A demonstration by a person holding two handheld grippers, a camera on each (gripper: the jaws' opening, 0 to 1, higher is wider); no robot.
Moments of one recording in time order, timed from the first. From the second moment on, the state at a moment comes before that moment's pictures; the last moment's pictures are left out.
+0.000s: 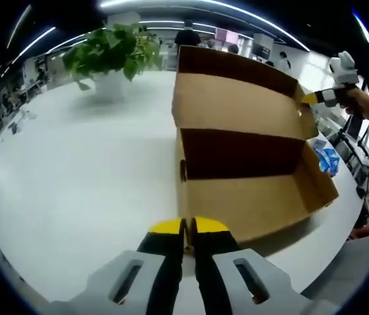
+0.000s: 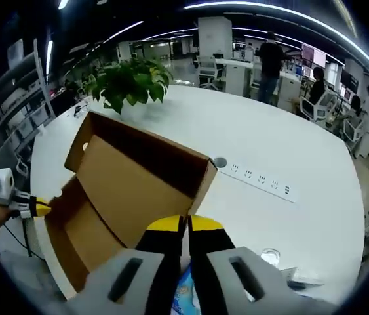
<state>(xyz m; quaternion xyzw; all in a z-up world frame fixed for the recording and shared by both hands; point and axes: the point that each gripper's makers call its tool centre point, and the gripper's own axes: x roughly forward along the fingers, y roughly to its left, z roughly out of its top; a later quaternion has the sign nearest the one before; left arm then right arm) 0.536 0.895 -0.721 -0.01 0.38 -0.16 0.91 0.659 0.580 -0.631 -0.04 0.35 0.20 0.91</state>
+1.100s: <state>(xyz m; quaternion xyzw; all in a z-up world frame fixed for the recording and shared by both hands) 0.533 0.895 -0.720 -0.01 0.36 -0.18 0.91 0.593 0.589 -0.616 -0.03 0.25 0.18 0.95</state>
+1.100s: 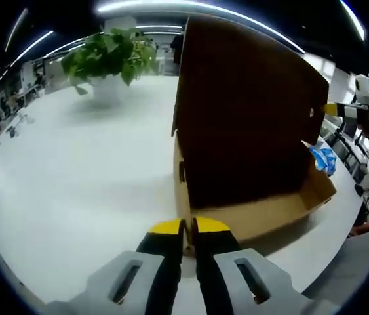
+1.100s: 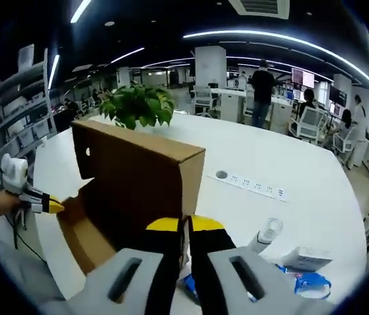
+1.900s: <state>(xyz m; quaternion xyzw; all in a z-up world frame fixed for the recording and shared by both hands) 0.534 0.899 -0.701 -0.01 0.34 -0.19 0.92 0.550 0.598 -0.631 -0.01 0.23 0.17 0.96</state>
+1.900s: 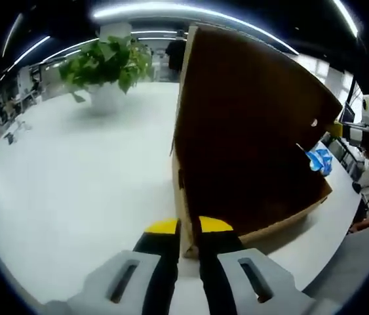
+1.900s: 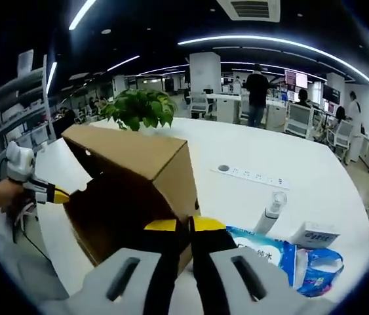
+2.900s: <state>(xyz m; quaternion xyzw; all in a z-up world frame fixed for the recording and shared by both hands) 0.533 0.881 -0.637 0.06 0.25 -0.27 0.93 0.503 0.621 -0.647 -0.04 0.21 0.23 0.95</state>
